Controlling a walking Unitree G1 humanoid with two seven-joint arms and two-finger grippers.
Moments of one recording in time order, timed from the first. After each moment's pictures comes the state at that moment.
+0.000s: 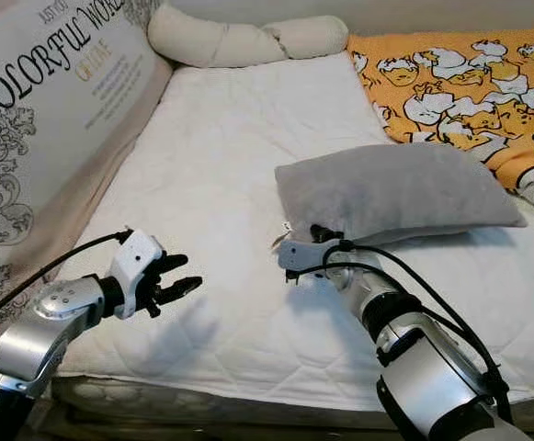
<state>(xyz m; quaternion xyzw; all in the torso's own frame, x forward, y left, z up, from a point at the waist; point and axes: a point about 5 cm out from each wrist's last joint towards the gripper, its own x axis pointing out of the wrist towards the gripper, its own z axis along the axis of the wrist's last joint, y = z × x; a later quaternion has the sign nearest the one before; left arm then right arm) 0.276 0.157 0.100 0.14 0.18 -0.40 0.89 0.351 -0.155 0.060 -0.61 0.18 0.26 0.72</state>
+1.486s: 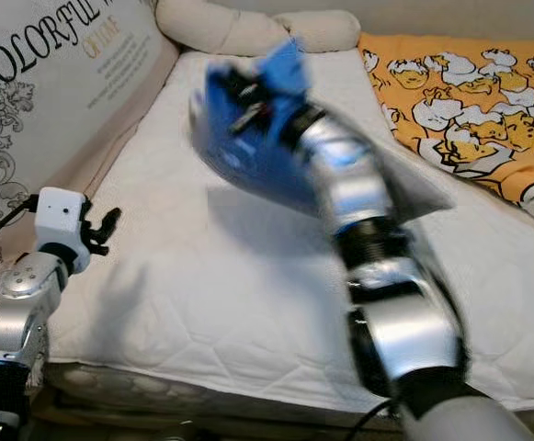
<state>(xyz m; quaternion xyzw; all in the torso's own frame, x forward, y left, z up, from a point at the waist) 0.311 0.232 0.120 0.11 0.09 -0.02 0.99 0.377 -0.086 0.272 -0.10 -0.19 0.41 0.89</state>
